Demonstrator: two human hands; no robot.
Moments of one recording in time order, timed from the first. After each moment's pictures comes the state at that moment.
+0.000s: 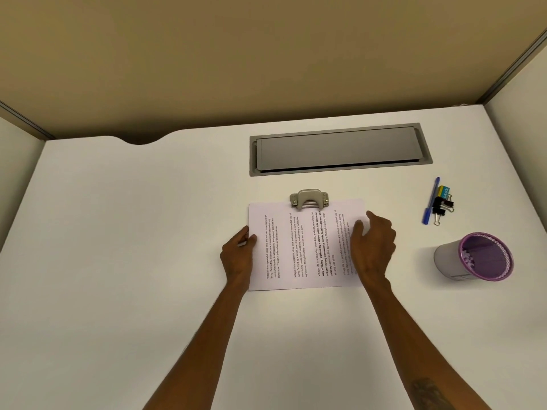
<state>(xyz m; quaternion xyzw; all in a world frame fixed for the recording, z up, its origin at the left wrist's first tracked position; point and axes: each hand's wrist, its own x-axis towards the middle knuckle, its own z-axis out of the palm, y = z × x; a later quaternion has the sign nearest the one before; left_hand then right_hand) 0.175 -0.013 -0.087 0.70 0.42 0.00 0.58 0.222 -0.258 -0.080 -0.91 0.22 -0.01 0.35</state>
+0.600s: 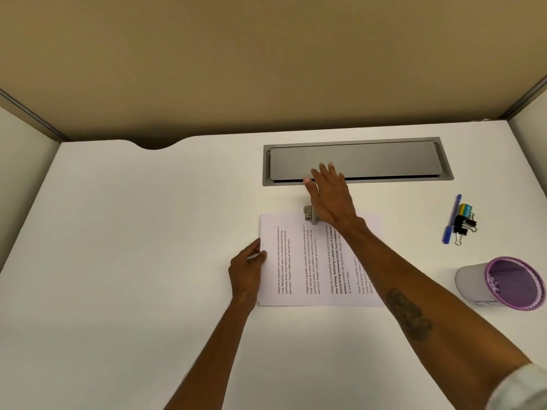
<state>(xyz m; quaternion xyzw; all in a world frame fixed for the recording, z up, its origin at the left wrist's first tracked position) 0.170 -0.004 -0.086 0.69 0.39 -0.01 0.61 0.354 -0.168 -0.082 -0.96 -0.11 0.13 0.24</state>
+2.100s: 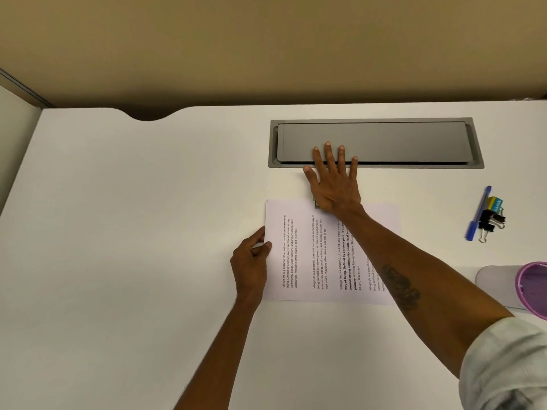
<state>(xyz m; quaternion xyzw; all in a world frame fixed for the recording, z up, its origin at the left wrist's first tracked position) 0.173 -0.005 -0.103 0.72 0.39 0.00 0.58 0.373 -0.152 -0.133 -0.98 -0.14 0.11 0.09</state>
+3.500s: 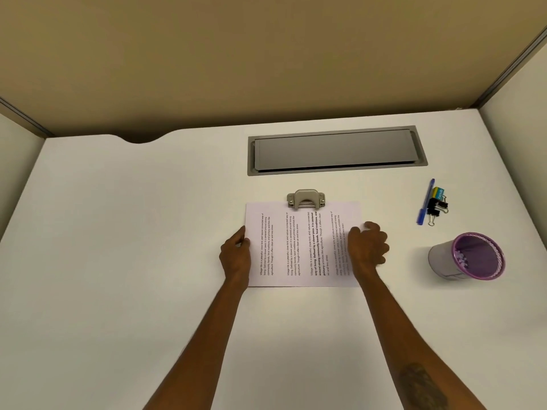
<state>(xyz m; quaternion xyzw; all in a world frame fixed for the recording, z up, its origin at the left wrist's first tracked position) 0.175 -0.017 -0.092 0.69 0.44 0.01 0.57 0.234 -0.255 -0.086 -0.82 0.39 0.10 0.41</state>
